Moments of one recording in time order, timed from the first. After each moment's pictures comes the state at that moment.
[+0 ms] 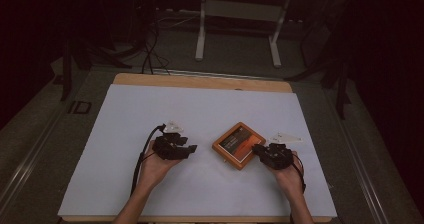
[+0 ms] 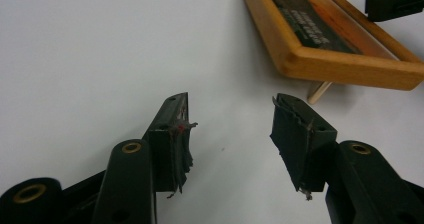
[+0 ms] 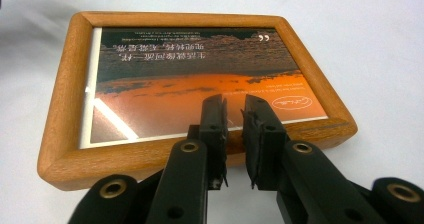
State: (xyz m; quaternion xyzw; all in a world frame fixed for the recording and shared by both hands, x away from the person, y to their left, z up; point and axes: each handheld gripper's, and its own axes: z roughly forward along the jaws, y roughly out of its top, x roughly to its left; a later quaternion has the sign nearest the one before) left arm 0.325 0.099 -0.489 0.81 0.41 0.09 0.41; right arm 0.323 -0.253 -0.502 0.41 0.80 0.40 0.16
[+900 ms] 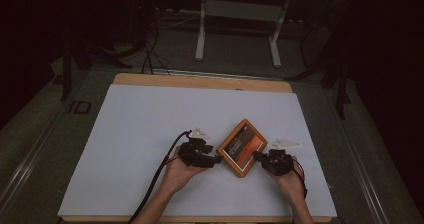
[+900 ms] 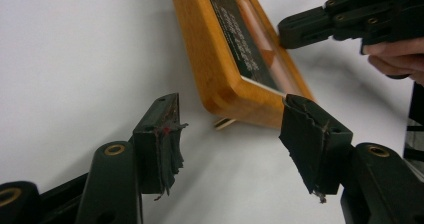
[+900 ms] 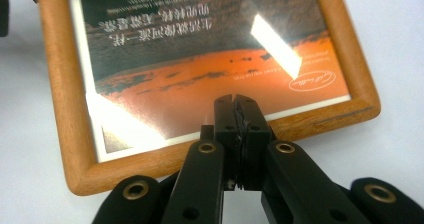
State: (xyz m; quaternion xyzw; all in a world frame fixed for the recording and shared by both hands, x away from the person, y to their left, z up) left arm 0.318 0.034 -0.496 0.82 0.36 0.01 0.44; right arm 0.312 -0.257 -0.513 0.40 0.82 0.39 0.15
